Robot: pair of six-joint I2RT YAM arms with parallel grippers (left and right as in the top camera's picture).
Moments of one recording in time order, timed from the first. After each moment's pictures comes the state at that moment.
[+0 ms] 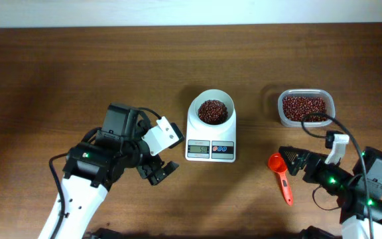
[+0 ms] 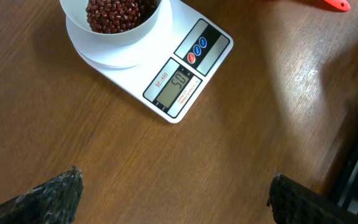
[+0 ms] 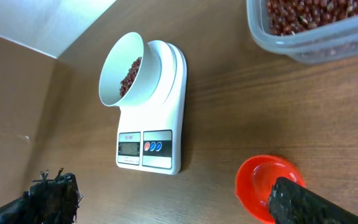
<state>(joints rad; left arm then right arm) -0.30 1.12 1.03 -0.98 0.39 0.63 -0.44 0.80 0.51 -0.63 -0.88 0.07</state>
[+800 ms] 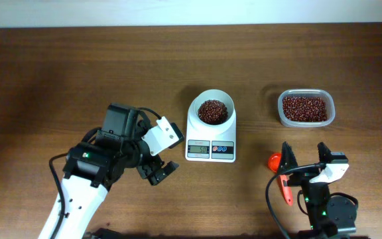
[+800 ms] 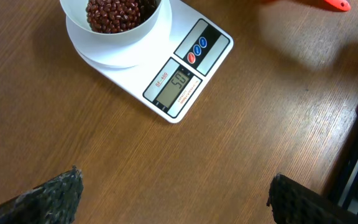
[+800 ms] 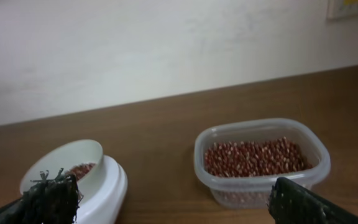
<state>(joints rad) -0.30 1.12 1.03 -0.98 0.39 0.63 0.07 0.01 0.08 -0.14 0.00 0.23</state>
